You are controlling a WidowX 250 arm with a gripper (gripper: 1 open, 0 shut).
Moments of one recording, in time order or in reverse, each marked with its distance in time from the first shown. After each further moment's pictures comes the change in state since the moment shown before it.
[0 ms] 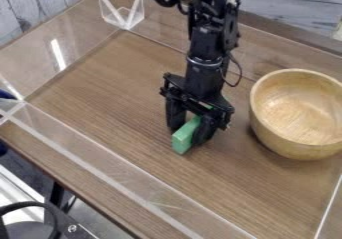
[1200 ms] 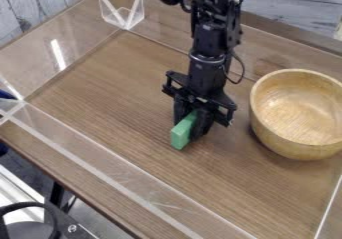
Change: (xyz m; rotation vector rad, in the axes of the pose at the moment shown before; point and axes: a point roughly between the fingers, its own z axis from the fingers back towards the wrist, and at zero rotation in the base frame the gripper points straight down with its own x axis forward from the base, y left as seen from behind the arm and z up) arm 0.005 -0.008 0.000 -0.007 0.005 -0.022
